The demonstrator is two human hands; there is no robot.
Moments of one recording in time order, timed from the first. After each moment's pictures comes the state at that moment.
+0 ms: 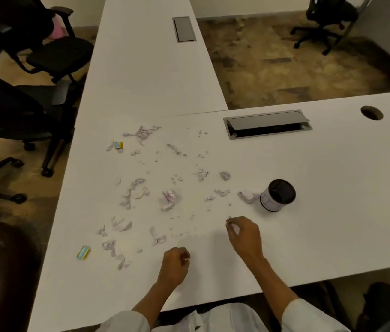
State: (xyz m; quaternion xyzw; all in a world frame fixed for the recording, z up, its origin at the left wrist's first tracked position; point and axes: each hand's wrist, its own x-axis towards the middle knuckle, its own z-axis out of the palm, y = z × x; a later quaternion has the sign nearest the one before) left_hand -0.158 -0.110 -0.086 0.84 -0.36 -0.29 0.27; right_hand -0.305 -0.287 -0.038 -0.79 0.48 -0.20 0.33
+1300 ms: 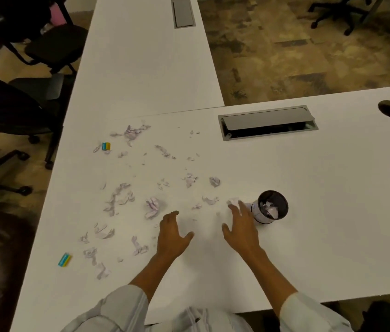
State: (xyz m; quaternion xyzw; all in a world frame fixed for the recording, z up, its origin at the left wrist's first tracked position) left_hand -0.149 -0.234 -0.040 0.88 -0.29 -0.27 0.26; right_hand -0.306 -0.374 -0.040 -0.83 0.47 -0.02 0.30
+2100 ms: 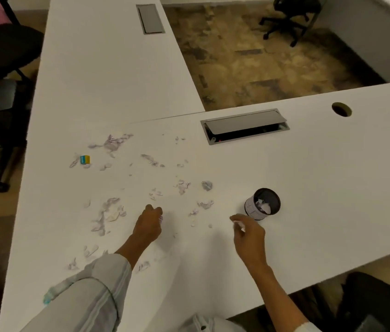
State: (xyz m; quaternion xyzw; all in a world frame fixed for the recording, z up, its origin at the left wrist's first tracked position) left_hand -0.026 -0.245 -0.065 0.85 -0.45 -0.25 0.12; right_hand -0.299 -0.331 0.002 -0.74 0.54 -0.29 0.30
